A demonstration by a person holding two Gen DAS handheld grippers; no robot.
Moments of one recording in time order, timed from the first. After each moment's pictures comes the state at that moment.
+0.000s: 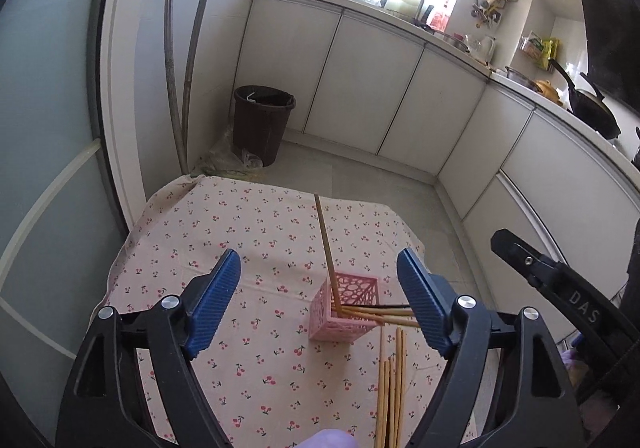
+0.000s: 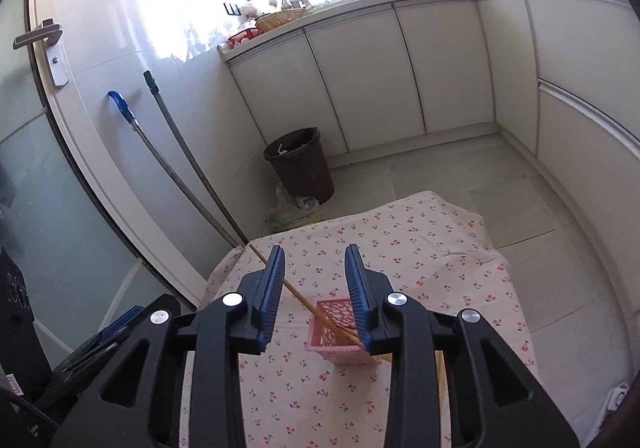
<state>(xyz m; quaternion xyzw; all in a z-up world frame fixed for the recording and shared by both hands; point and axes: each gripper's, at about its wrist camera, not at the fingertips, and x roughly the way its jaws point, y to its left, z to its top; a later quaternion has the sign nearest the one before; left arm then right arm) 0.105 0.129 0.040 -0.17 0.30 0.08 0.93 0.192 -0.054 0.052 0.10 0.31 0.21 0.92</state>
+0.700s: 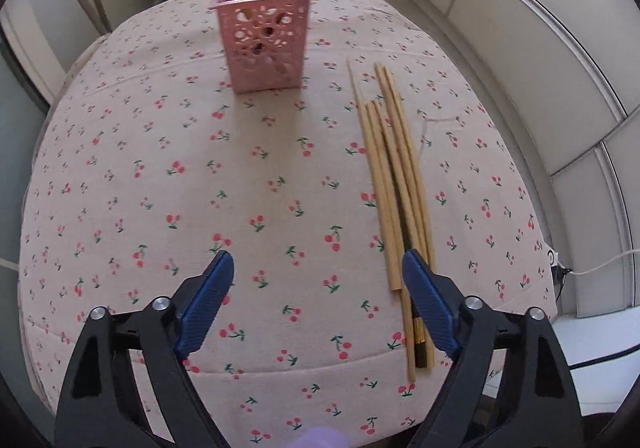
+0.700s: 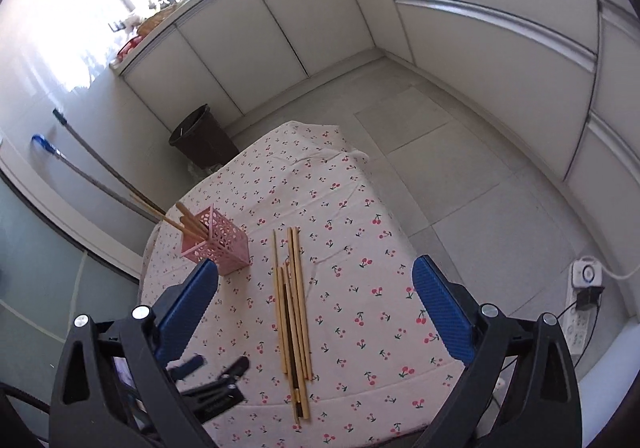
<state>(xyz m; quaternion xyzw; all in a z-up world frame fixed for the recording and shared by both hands) 0.080 0.009 -0.148 -0.05 0.54 -0.01 0.84 0.125 -0.246 -0.018 0.24 0.42 0.09 0.87</state>
